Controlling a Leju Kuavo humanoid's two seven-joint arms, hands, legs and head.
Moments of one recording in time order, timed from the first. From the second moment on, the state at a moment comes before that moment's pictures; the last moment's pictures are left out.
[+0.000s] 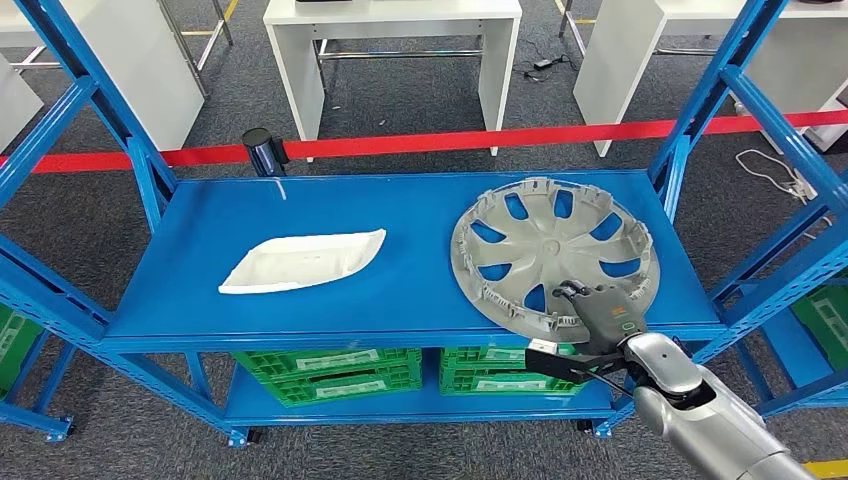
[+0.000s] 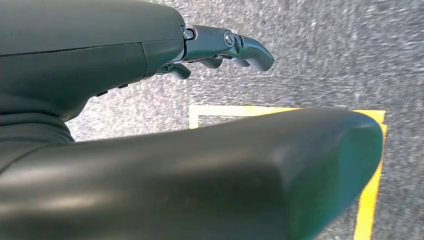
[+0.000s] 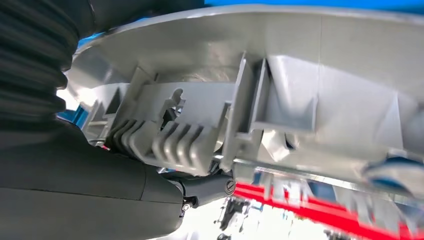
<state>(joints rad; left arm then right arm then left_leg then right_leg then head) -0.07 -0.17 1.37 -0.20 -1.07 0.11 -0.32 -0.48 -0.50 0.81 -1.16 0.96 -0.10 -0.03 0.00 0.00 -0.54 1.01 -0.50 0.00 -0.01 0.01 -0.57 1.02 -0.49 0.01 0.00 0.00</state>
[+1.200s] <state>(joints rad) -0.06 -0.18 1.39 -0.20 -1.05 0.16 -0.37 -0.10 -0.22 0.33 -1.41 0.95 -0.43 -0.11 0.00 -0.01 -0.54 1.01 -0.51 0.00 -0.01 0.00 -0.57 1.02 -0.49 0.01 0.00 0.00</state>
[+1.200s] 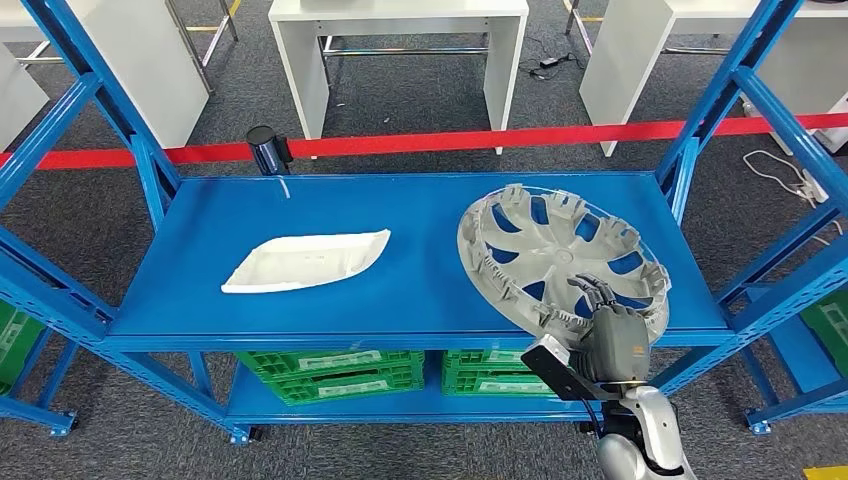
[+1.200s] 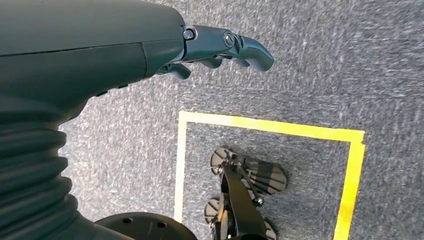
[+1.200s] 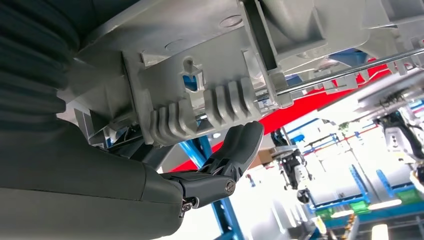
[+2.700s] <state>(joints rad) -0.08 -0.15 1.38 -0.20 -1.09 0.21 -0.42 -0.08 -0.18 0.26 -1.66 0.48 -0.24 -0.51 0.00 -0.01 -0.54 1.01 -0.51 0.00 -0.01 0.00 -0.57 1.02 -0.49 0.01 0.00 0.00</state>
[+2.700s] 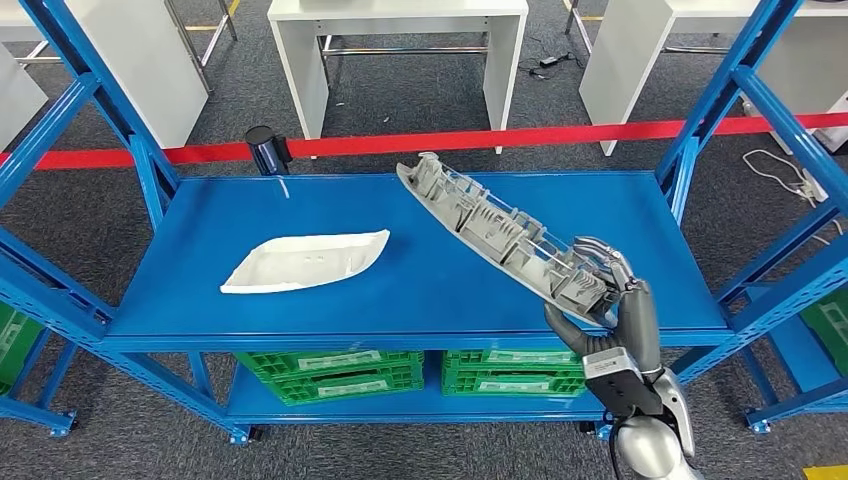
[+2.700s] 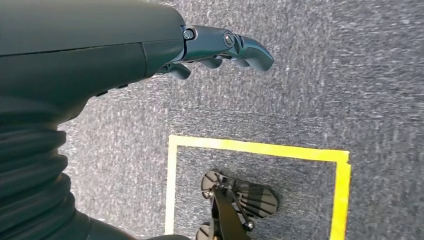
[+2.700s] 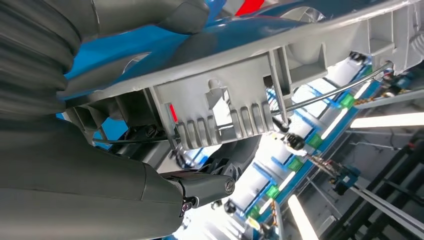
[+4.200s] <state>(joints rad) -0.09 -0.14 1.38 -0.20 -1.00 0.05 -0.50 -0.01 -0.24 0.18 -1.89 -0.19 0.61 -0.64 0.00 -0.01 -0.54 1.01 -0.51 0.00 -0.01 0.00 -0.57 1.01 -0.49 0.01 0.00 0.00</state>
